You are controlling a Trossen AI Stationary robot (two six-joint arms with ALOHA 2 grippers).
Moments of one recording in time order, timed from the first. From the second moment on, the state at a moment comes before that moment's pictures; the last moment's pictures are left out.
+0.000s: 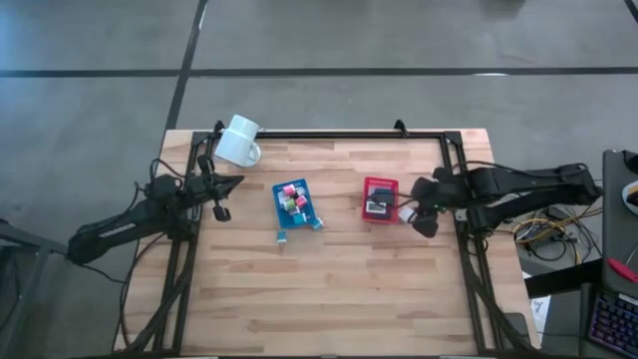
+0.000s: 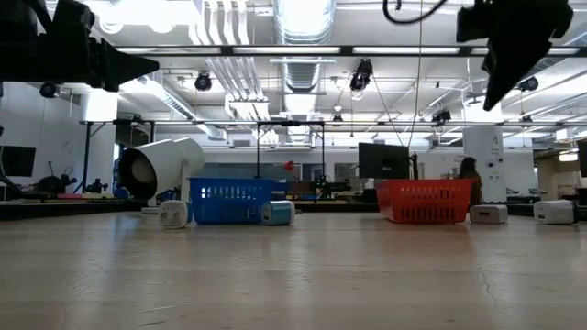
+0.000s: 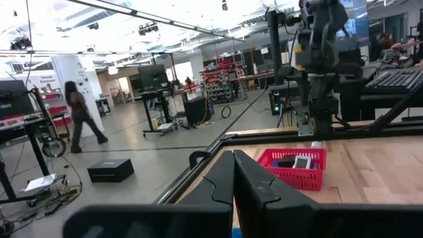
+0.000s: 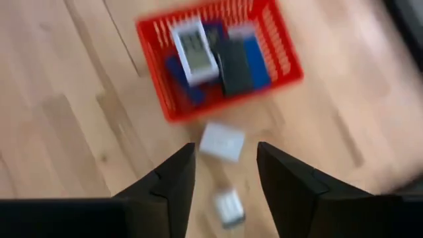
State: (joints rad) left arm 0.36 0.05 0.11 0.06 0.02 0.22; right arm 0.07 0.98 0.93 -1.16 0.28 0.49
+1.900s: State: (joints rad) left arm 0.36 0.05 0.11 0.06 0.02 0.22; right arm -0.03 1.25 0.57 -1.06 0.07 0.60
